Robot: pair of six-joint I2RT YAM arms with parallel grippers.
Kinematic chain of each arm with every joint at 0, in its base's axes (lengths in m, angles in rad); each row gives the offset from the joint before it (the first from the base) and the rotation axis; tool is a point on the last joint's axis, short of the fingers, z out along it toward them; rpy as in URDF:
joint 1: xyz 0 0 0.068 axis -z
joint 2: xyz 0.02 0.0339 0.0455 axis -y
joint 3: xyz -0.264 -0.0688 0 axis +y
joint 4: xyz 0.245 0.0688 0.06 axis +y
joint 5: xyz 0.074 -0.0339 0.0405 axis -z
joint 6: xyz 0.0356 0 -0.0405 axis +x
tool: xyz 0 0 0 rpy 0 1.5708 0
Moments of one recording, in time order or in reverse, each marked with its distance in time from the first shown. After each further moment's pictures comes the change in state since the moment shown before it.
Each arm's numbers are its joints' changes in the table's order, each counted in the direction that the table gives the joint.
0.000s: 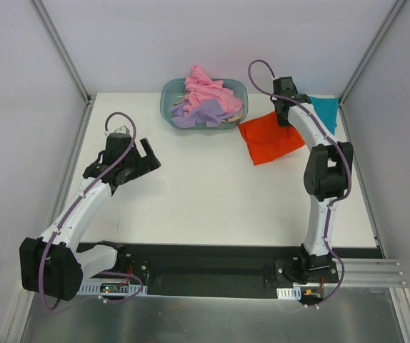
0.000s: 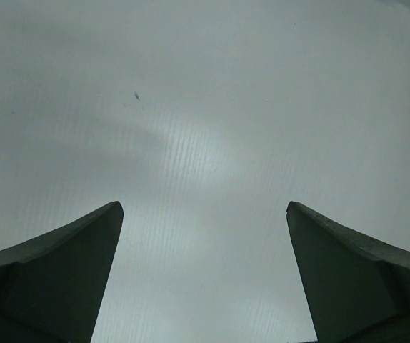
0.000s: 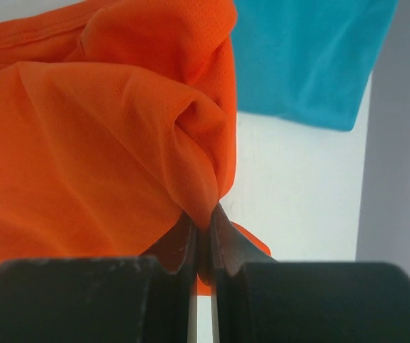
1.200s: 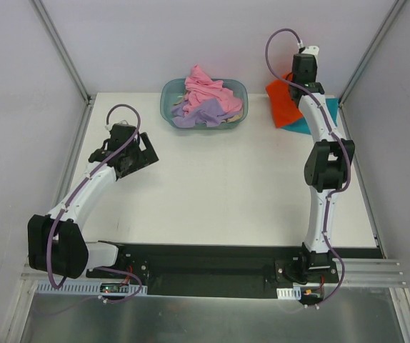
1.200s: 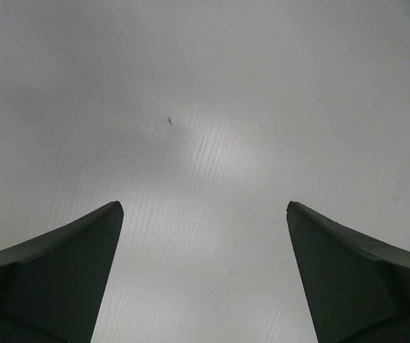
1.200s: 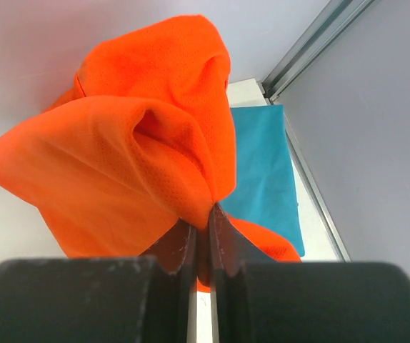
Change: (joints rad) left arm -0.013 -0.161 -0.118 0.060 -0.097 0.011; right arm 0.108 -0.172 -0.336 -0.330 0.093 -0.007
